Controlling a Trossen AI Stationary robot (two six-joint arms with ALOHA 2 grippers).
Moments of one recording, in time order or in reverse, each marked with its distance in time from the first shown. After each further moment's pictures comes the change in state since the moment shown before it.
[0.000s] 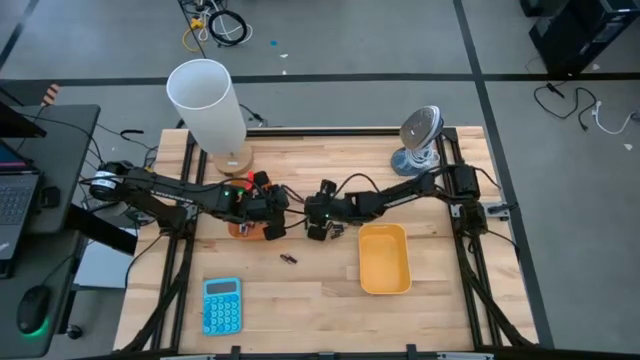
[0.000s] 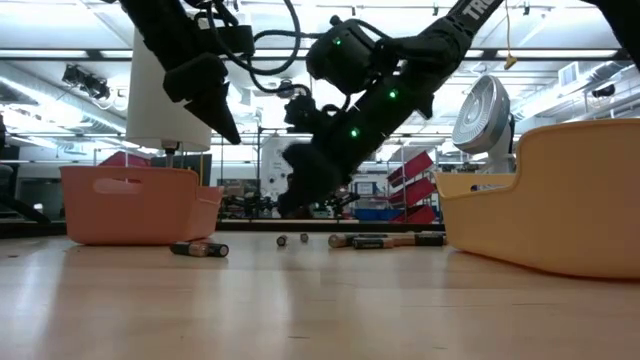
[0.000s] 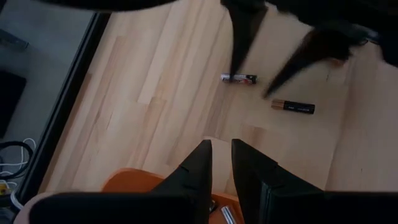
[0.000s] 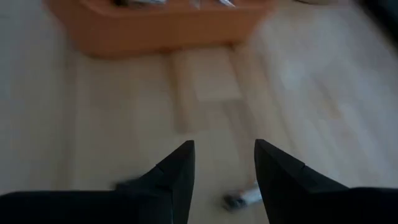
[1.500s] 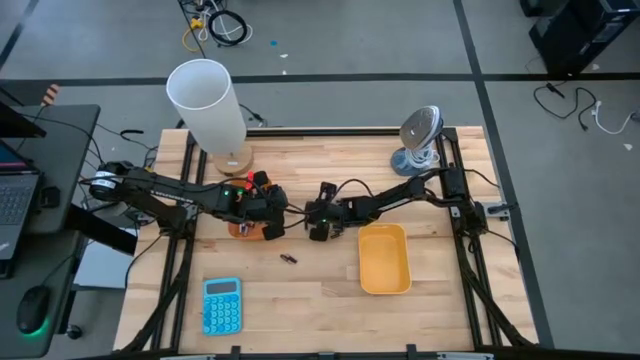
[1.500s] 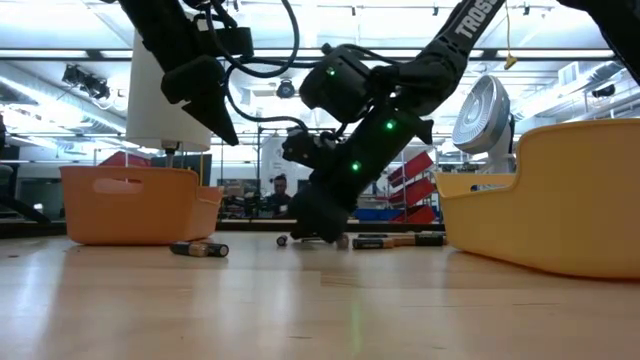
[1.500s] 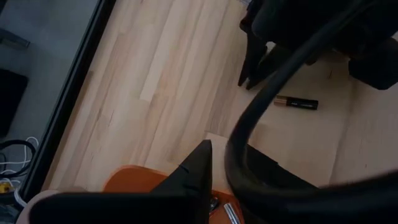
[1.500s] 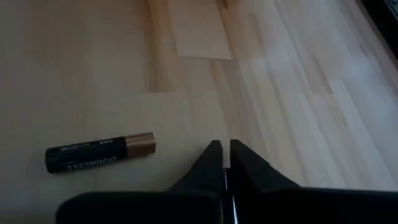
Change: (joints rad) left arm -0.002 0.000 0.000 -0.012 -0.001 0.003; right arm 0.018 0.097 -0.002 0.016 0.063 -0.090
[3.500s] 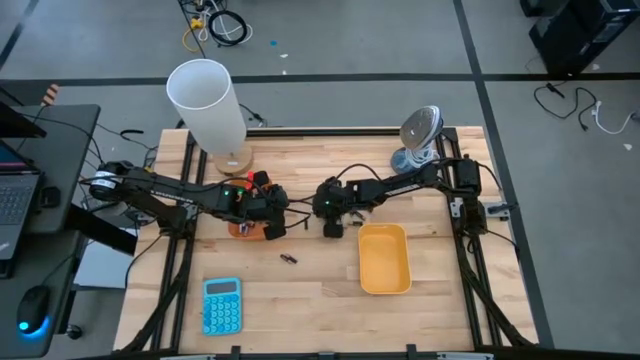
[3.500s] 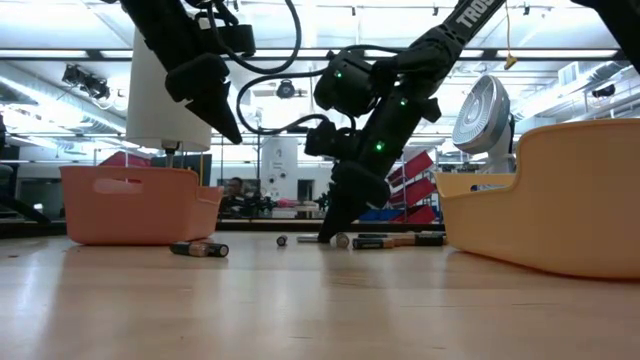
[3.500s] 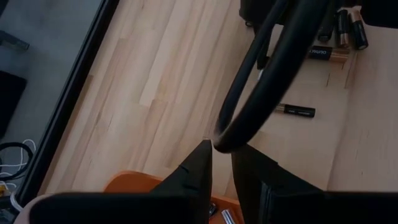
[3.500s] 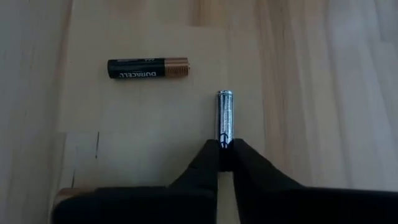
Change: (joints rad) left arm 0.000 -0.001 0.000 0.023 0.000 -0.001; right arm -0.110 -0.117 0.002 -0.284 -0.350 -0.046
